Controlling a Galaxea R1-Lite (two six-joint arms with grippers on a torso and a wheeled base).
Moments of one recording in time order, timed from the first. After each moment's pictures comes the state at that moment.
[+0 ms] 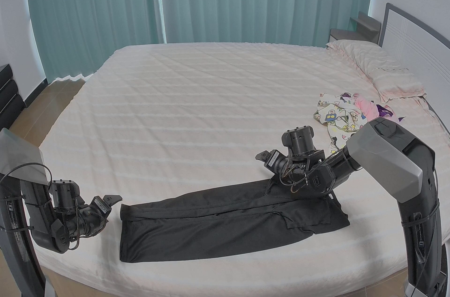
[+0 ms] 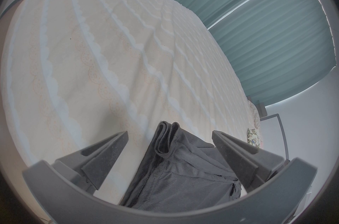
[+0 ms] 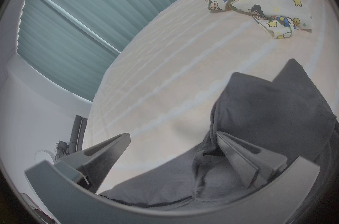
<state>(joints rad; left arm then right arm) 0.11 2.25 -0.24 -1.36 -0.23 -0.84 0.45 2.50 -1.40 -0.49 -0.08 0.88</state>
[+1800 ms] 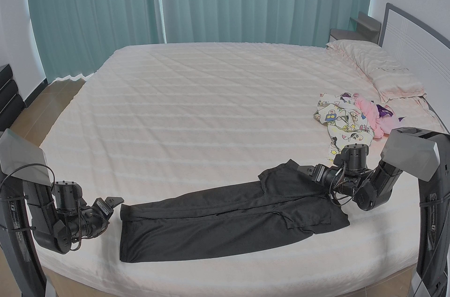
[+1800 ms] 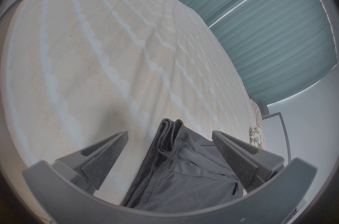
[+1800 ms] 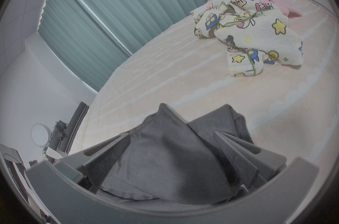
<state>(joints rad) 0.10 2.27 -0.25 -1.36 -0.22 -0.83 0.17 2.45 -0.92 -1.03 0.18 0.54</state>
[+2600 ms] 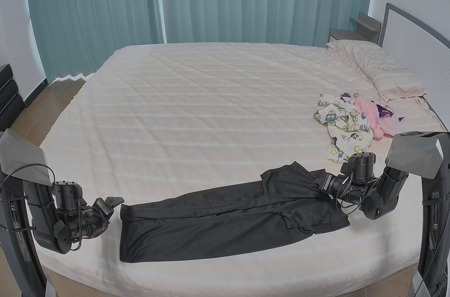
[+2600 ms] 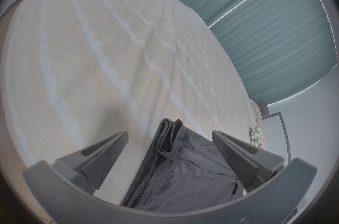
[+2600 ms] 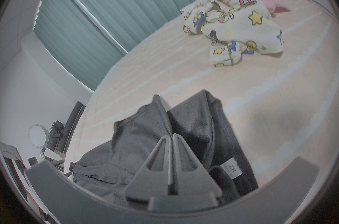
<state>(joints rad) 0.10 2.27 -0.25 -1.36 -0.22 -0.83 0.15 2.43 -0.78 -1.13 0.18 0.53</state>
